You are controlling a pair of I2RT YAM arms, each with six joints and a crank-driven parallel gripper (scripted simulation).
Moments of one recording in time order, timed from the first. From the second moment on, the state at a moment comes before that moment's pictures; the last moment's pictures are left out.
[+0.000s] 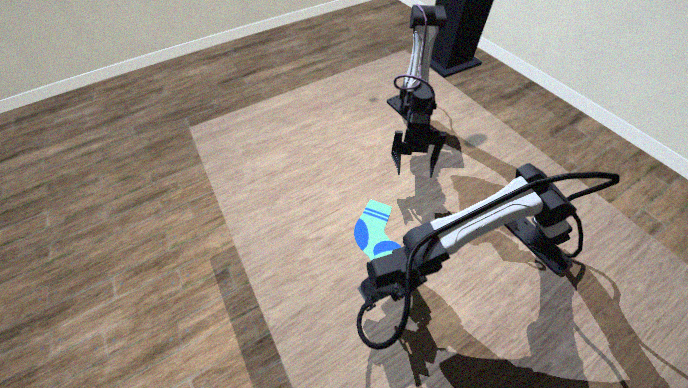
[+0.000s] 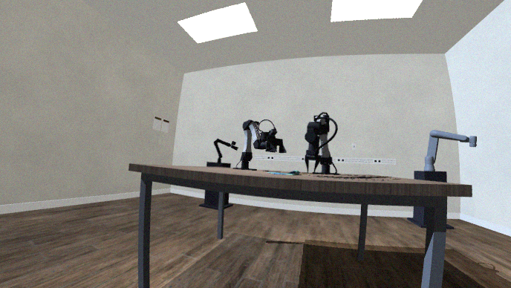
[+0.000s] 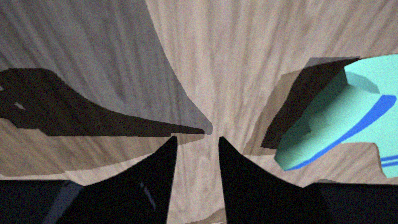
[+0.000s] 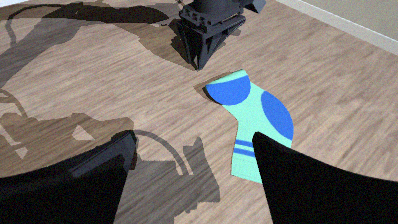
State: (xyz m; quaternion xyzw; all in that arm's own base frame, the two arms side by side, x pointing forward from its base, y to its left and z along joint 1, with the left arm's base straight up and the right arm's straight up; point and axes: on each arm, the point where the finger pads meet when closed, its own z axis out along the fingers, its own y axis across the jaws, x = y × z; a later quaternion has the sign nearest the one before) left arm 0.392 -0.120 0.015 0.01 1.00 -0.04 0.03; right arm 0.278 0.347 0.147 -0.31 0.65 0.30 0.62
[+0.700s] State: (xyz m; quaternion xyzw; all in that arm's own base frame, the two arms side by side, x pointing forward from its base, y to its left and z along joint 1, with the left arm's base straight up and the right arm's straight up) left arm 0.398 -0.120 0.009 0.01 1.00 -0.05 0.01; right arm 0.283 0.351 0.128 -0.31 0.65 0.30 0.62
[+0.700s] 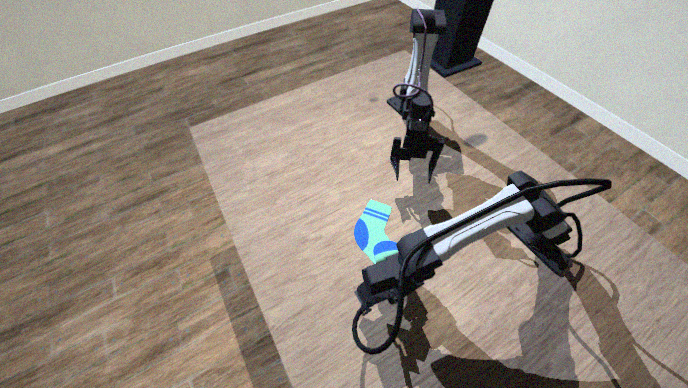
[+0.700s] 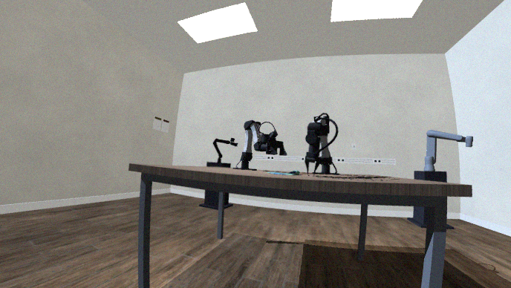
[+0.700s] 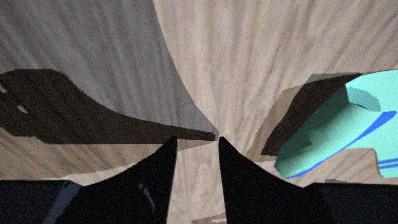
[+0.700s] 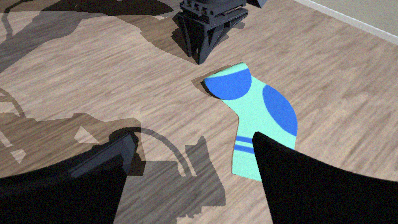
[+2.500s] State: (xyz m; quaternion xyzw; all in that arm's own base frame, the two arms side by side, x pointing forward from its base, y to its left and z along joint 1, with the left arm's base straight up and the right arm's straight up) left arm 0.384 -0.115 0.033 -0.02 1.00 -0.02 -0.01; right arm 0.285 0.360 0.162 -0.29 0.61 0.33 0.66
